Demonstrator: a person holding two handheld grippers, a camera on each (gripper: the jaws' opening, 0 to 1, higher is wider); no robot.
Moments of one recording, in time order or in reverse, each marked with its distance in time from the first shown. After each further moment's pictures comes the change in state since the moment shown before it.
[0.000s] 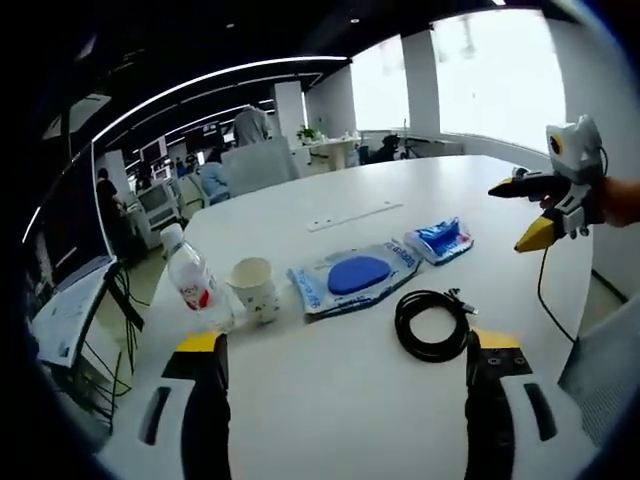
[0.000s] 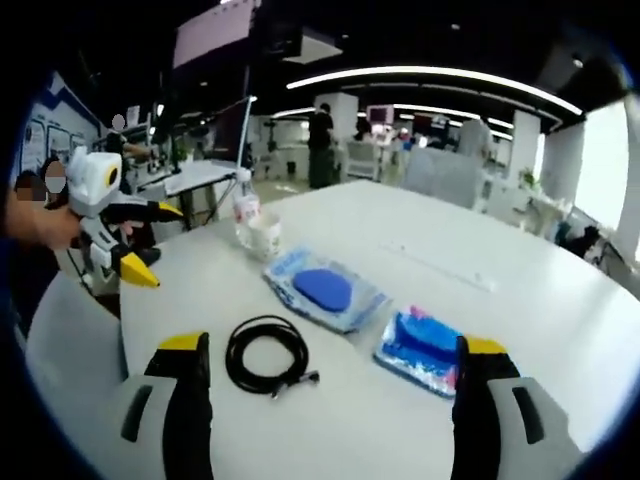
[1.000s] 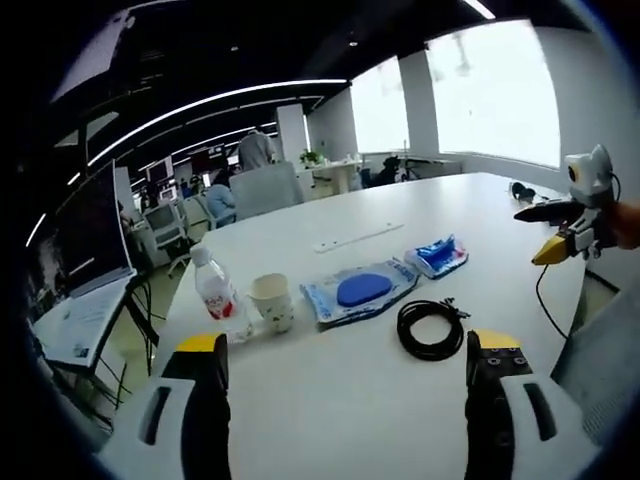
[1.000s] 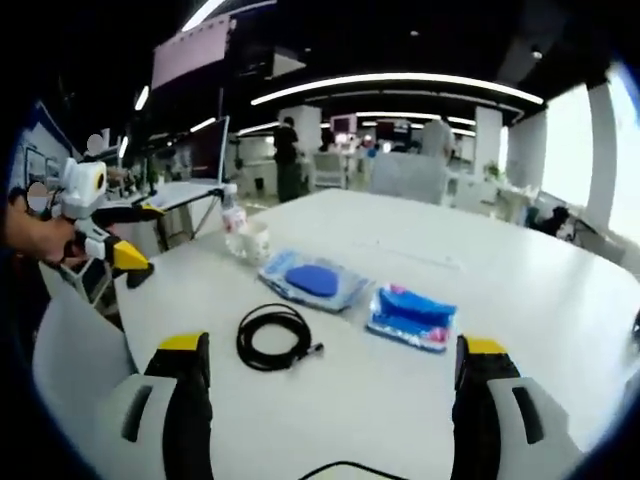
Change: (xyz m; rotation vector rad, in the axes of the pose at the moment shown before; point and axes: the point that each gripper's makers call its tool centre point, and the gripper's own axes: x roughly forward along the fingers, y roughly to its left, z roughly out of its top) left arm -0.045 0.009 0.005 0.018 -0.092 0.021; right arm -0.055 0.024 -0.017 0.083 -0.050 -0.134
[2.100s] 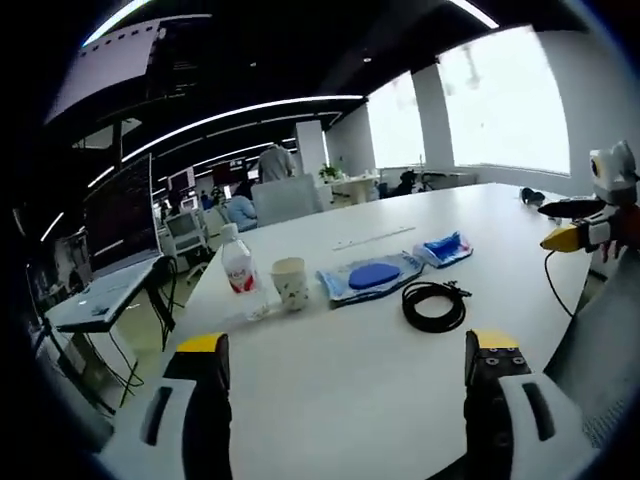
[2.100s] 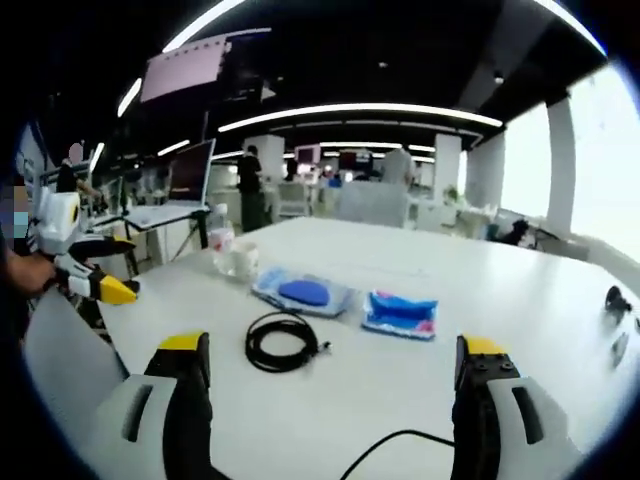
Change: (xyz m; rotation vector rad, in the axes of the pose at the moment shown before) left arm -0.037 -0.003 -0.042 0.003 -0.100 0.094; right arm -0.029 0.032 -0.015 0.016 -0.140 -0.184
